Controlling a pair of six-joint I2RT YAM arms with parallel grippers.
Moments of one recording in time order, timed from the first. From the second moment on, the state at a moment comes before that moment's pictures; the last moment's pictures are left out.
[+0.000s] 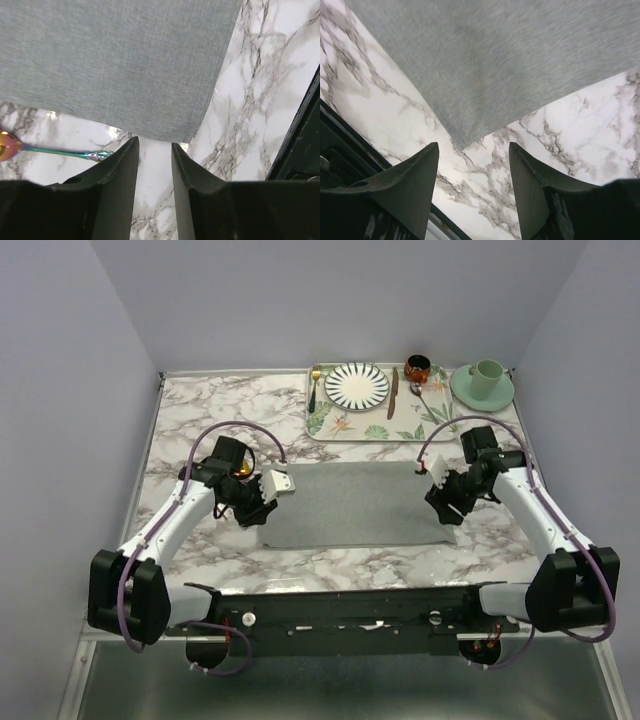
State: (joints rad) left arm -0.27 1.28 0.88 -0.86 0.51 0.91; right arm 0.11 1.29 0.92 -1.00 -0.30 -0.92
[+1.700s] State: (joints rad) left arm -0.39 1.57 1.06 -0.13 0.66 -0.14; right arm 0.11 1.75 1.38 -0.79 -0.85 -0.22
